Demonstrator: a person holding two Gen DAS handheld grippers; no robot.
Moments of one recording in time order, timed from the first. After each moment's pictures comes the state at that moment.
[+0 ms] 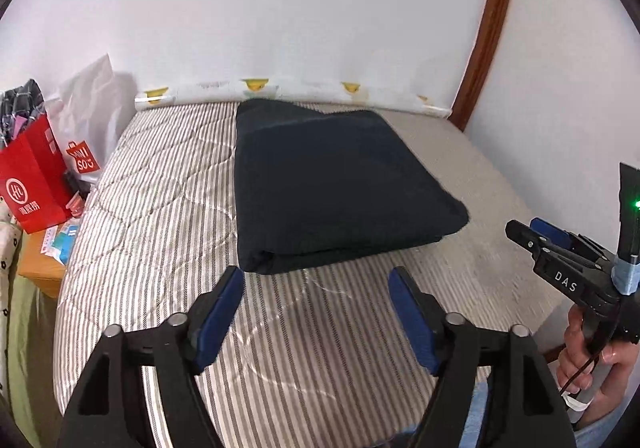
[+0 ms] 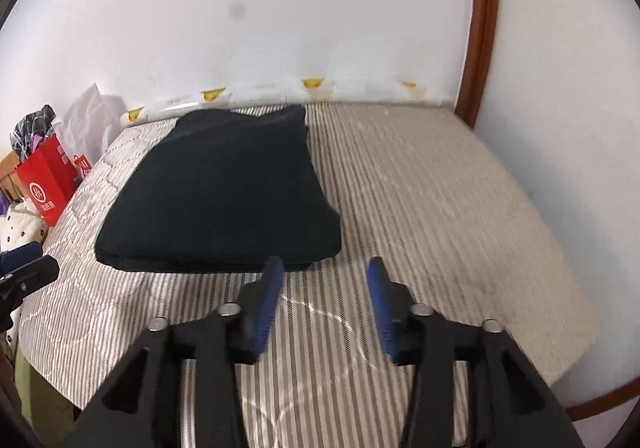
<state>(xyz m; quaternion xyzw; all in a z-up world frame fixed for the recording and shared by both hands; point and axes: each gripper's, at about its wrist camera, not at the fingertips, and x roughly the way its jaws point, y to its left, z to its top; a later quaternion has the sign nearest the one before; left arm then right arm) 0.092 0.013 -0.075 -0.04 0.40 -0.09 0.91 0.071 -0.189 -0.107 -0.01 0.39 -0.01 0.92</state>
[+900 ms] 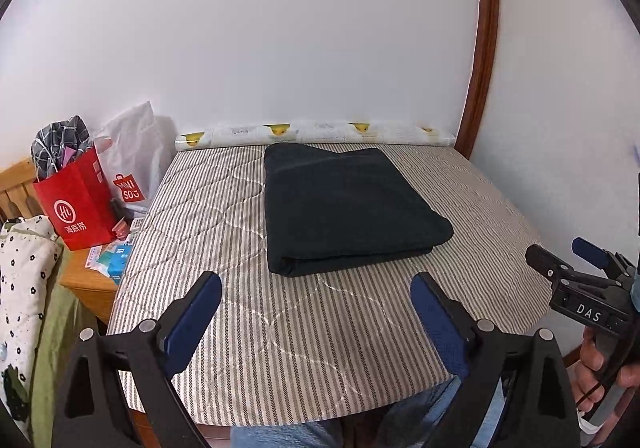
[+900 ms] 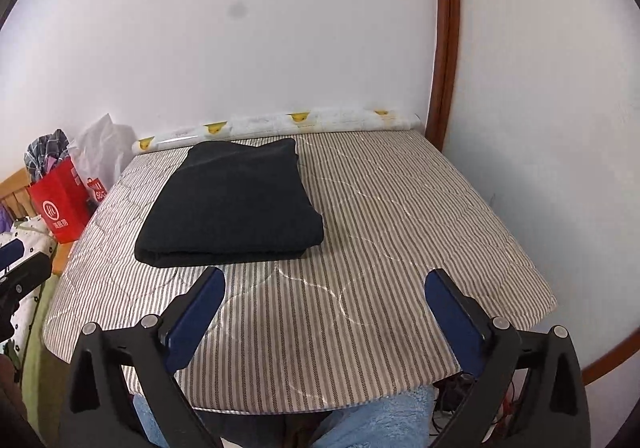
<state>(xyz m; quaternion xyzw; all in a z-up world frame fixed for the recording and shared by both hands) 0.024 0.000 -0.025 -0.01 0.34 -0.03 0.94 -0.018 -0.198 -0.051 0.01 0.35 -0.03 0.94</state>
